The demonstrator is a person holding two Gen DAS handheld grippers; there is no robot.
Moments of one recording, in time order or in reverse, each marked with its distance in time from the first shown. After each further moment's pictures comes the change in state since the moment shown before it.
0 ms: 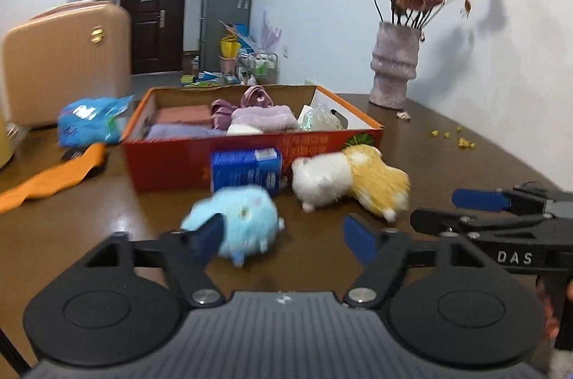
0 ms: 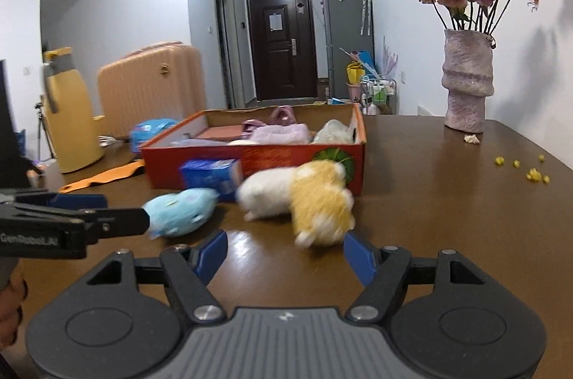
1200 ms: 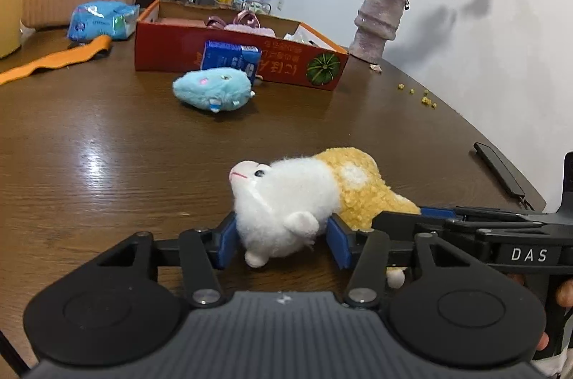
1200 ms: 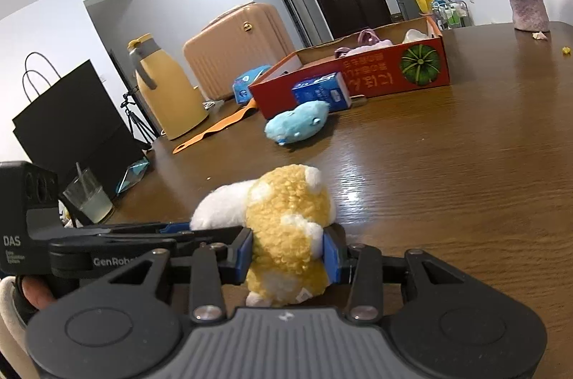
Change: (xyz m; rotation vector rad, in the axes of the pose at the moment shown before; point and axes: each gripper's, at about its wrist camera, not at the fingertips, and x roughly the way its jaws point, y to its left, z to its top) left arm -0.083 -0.010 -0.088 -0.165 0.139 -0.100; right arm -0.061 0.021 -0.064 0.162 0.175 0.391
